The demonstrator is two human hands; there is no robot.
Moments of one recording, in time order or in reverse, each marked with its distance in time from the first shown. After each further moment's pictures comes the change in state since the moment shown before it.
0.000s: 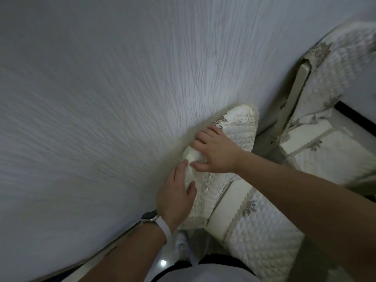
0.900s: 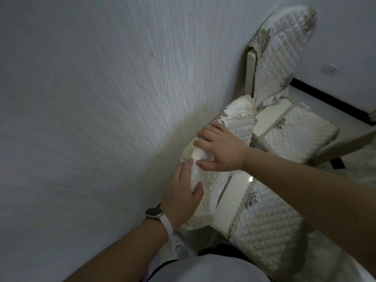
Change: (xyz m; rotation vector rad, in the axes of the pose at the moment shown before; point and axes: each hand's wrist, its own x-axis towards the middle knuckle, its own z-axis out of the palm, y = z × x) left_hand -0.001 0.062 0.040 -0.016 -0.213 0.207; right_hand -0.100 0.036 -0.040 -0.030 -0.033 0.160
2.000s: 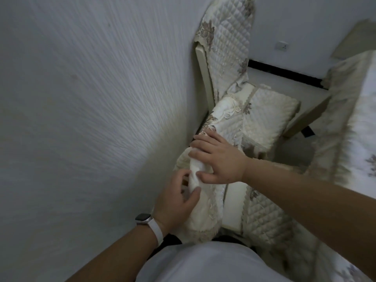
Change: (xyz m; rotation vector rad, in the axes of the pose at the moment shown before) left_hand 0.031 0.029 0.030 -0.285 -0.265 0.087; right_hand -0.087 0.019 -0.004 0.078 0.064 0.216
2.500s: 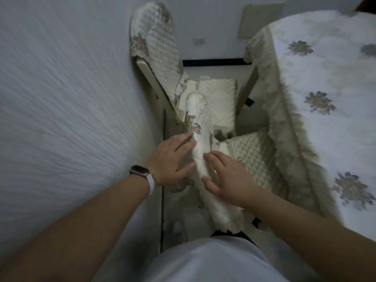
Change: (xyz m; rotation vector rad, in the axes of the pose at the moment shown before) left_hand 0.161 -0.018 -0.059 0.458 -0.419 1.094; right_hand -0.009 -0.120 0.022 -0.007 0.224 0.929
